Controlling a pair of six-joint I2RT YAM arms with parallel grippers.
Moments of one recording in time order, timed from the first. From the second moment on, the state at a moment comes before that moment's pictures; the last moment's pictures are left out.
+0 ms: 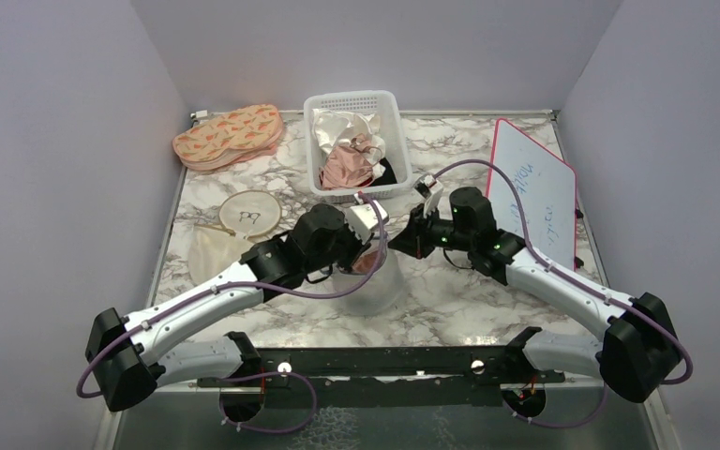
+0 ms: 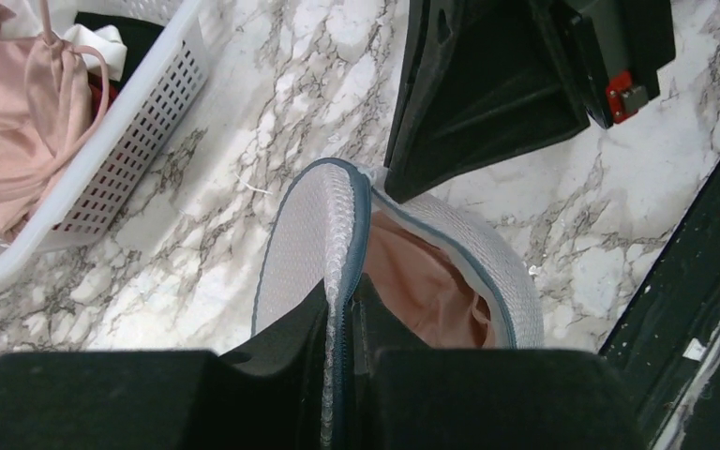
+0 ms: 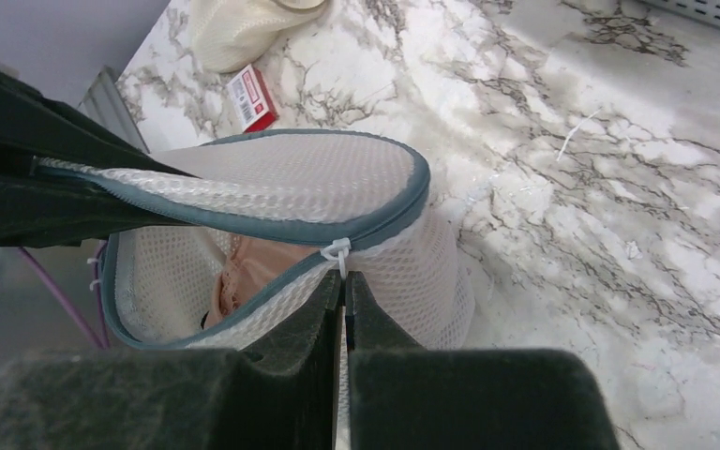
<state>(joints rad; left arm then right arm) -0.92 1.10 0.90 -0.31 -0.01 0.03 0.63 1.19 0.73 0.01 -0.47 0.33</state>
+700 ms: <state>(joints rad) -0.92 0.98 0.73 -0.02 -0.05 0.09 0.54 1.25 0.75 0.07 -0.54 0.30</state>
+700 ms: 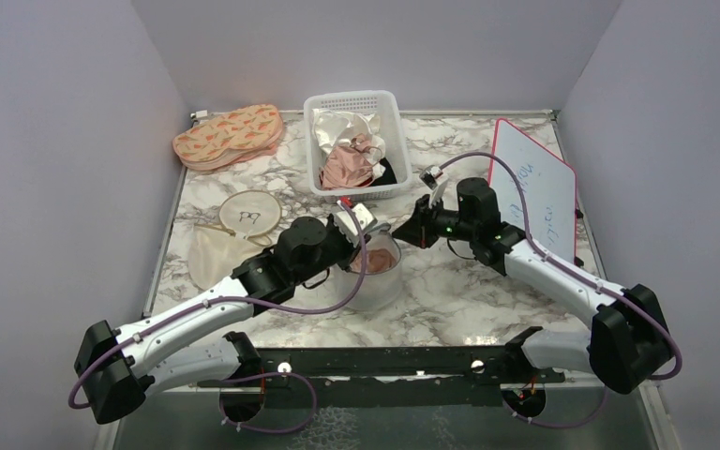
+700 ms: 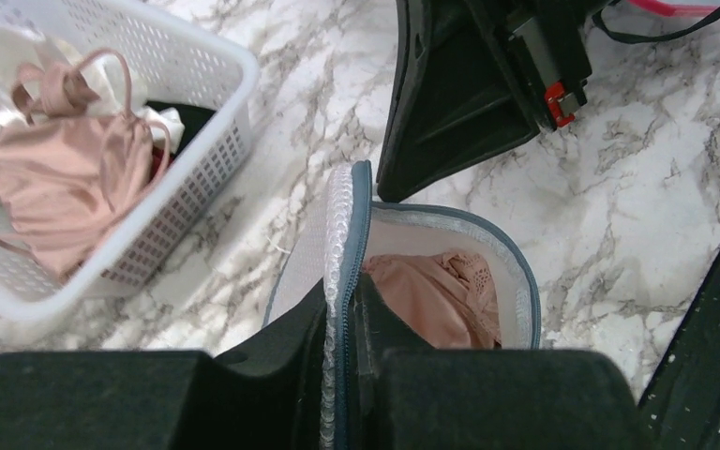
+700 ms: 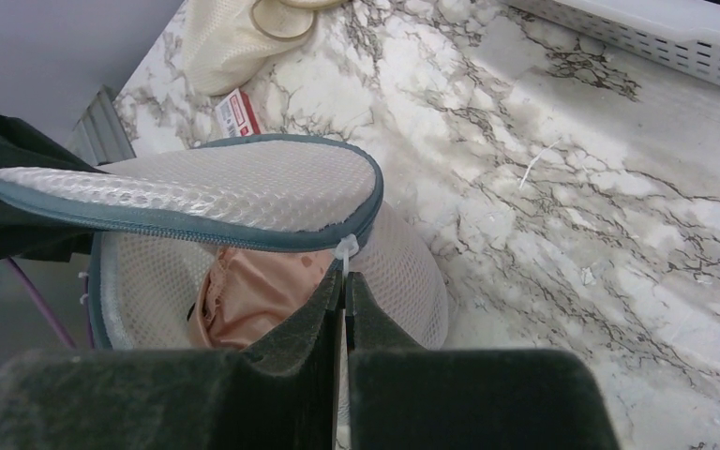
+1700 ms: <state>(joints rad) -0.94 1.23 0.90 -0.27 -0.08 -0.06 0.54 1.22 0.73 0.05 -0.66 0.24</state>
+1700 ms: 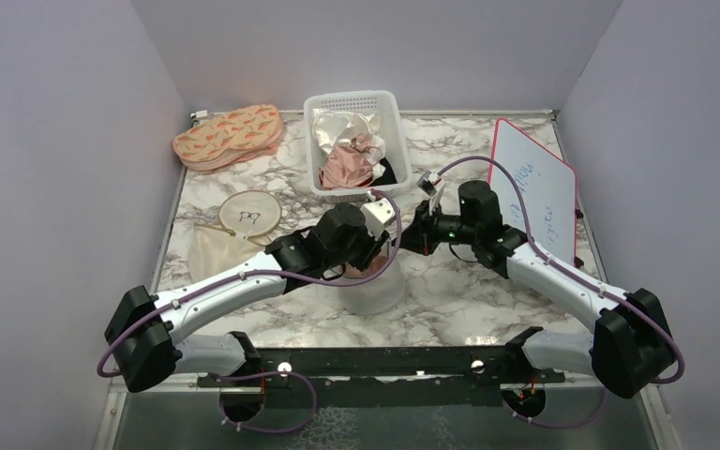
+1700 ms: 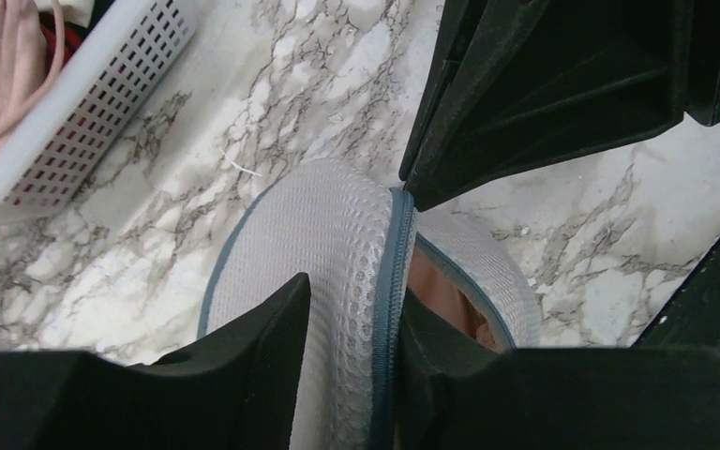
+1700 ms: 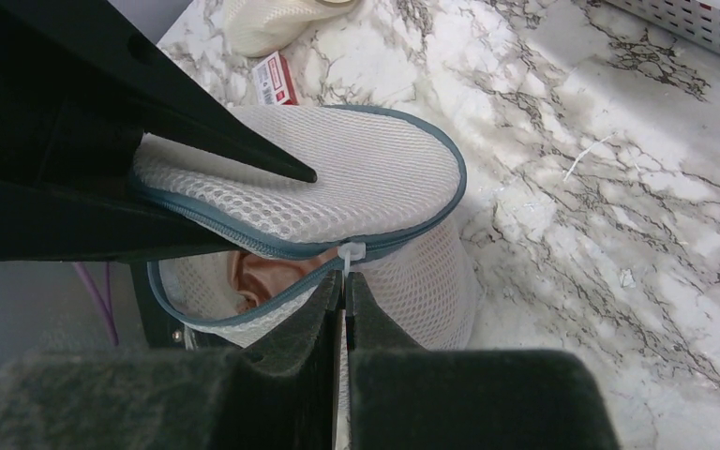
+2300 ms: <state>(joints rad) -0.95 1.03 0.83 -0.16 -0.09 0.16 0.50 1.25 0.72 0.15 -0.62 0.32</state>
